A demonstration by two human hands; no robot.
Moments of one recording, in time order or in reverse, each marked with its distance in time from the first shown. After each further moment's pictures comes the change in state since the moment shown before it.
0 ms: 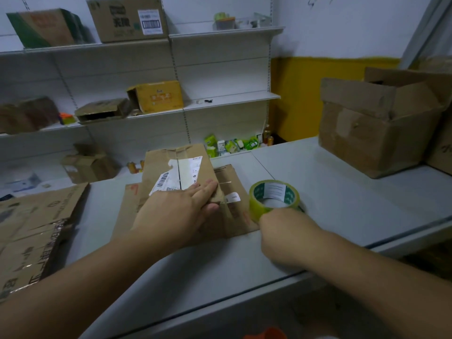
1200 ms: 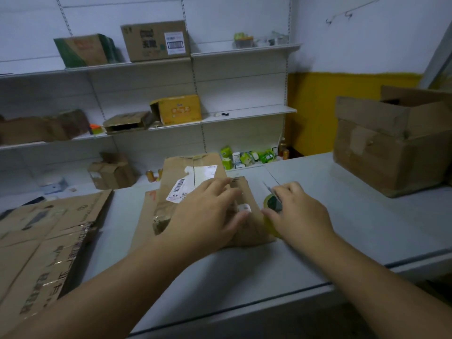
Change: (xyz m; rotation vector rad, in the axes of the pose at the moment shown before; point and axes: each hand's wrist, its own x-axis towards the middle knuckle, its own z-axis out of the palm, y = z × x) left_hand 0.007 0.021 -0.014 -0.230 0.141 -0.057; right_hand 0.034 0.025 0.003 0.222 0.560 0.147
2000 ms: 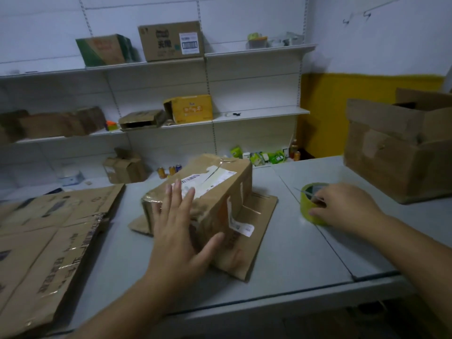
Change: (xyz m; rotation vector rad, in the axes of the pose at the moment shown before) left_hand -0.066 -0.019 0.036 -0.272 0.345 -0.298; right_hand 0.034 0.071 -0.025 -0.264 -0.178 -0.115
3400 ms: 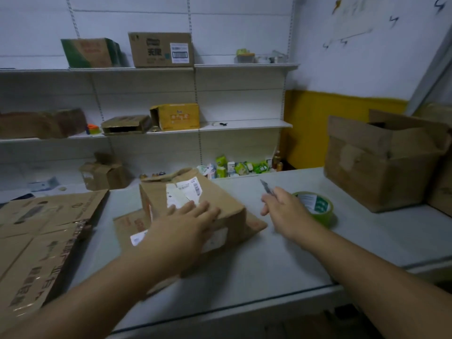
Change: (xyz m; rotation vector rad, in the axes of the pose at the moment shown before) left_hand 0.043 0.031 -0.025 0.500 -0.609 0.171; right_hand -0.012 -0.073 -0.006 0.819 0.031 0.129
